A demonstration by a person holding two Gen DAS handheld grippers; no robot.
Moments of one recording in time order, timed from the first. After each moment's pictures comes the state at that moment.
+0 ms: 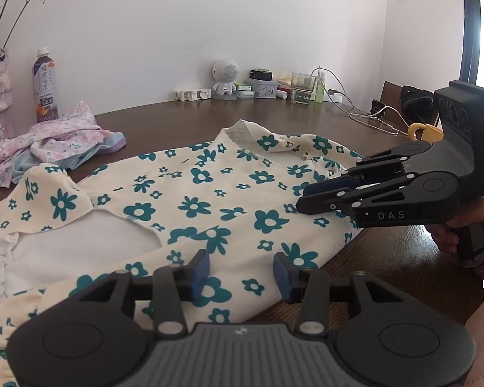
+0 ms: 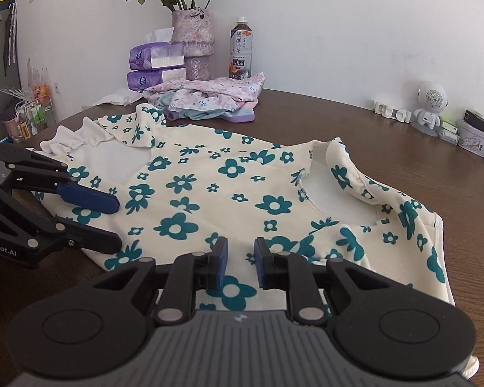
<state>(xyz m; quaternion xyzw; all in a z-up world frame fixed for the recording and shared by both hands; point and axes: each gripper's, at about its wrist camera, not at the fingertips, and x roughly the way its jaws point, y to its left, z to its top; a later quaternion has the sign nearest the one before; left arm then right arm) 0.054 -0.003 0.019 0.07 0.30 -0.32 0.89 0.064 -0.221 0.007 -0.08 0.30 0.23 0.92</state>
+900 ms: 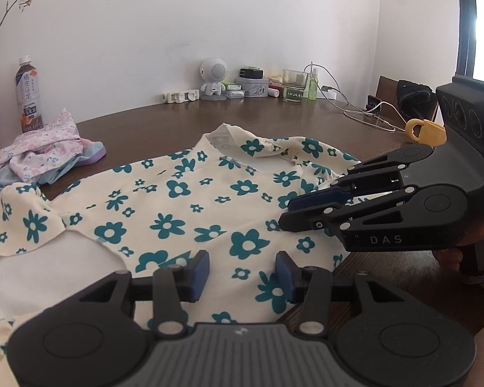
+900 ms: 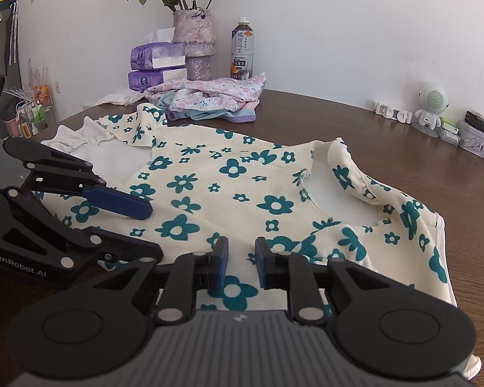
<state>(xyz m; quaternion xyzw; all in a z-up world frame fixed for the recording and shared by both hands) 0.065 -0.031 0.018 0.08 0.30 -0.33 0.89 0.066 -0.222 0.007 -0.08 0.30 0.23 0.92</state>
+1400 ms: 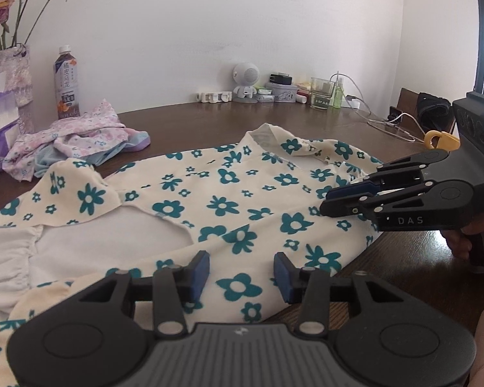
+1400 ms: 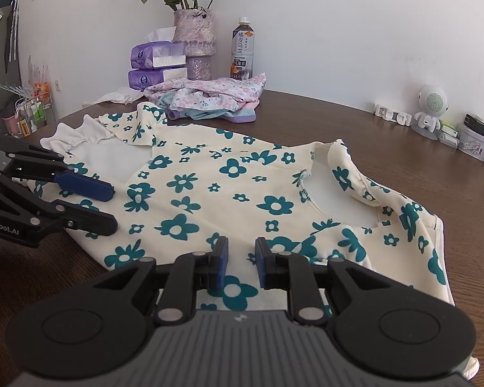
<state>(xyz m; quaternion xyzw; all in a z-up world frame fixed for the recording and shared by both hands) 0.056 0.019 0.020 0.06 0.30 -0.28 0.91 0.064 -0.221 0.006 -0.09 0.30 0.23 0.92</state>
